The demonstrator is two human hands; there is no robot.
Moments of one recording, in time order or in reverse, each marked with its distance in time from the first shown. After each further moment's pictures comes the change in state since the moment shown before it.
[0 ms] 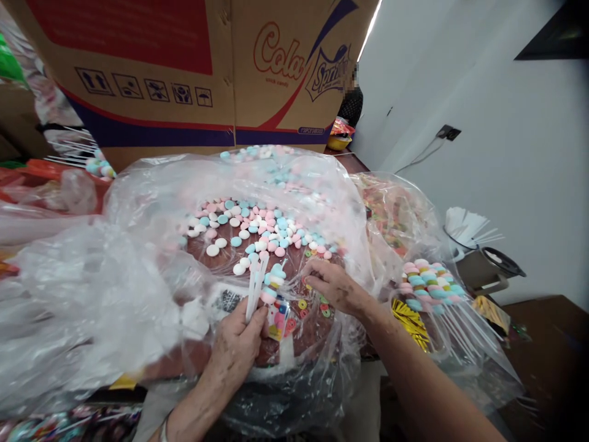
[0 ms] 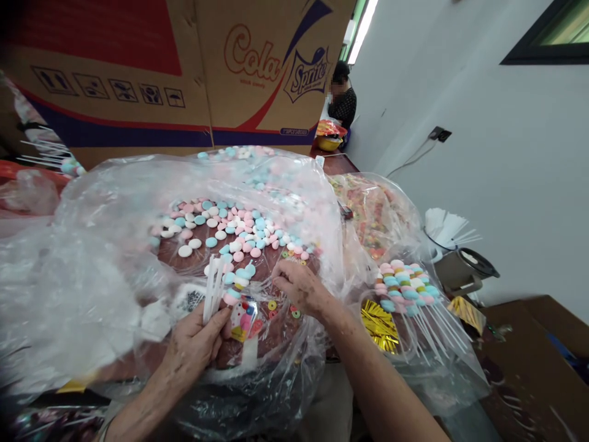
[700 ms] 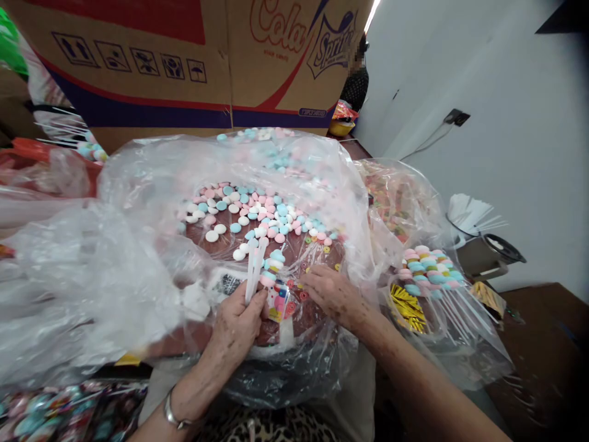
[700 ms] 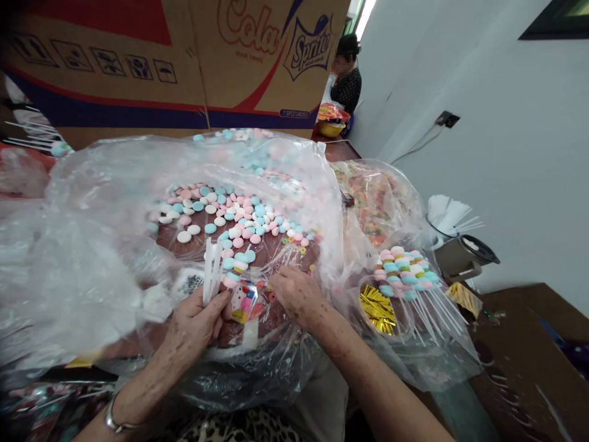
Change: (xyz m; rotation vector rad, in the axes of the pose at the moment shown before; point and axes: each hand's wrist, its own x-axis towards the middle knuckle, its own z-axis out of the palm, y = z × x) left_hand -0.002 0.007 0.000 -0.018 -0.010 -0.002; right_hand -0.033 -0.002 0.023 -0.499 -0.115 -0.155
